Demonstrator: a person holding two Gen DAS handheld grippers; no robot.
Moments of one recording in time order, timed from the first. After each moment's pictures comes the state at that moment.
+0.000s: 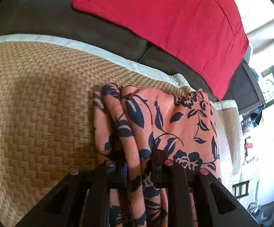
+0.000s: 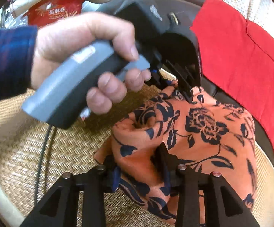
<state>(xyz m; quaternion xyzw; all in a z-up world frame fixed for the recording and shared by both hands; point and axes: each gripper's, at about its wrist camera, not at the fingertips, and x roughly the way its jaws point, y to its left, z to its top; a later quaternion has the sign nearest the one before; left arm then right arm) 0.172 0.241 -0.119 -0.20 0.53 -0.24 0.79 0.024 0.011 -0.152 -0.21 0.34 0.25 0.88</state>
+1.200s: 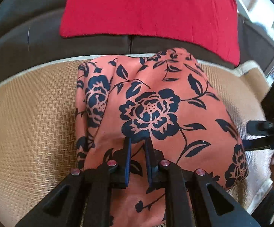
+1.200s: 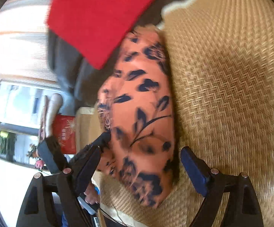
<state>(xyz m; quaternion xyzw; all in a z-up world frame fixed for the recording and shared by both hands) 0.038 0.165 -0.075 -0.01 0.48 -0.17 0.86 0.077 -0.292 -0.180 0.42 0.56 0.28 0.66</state>
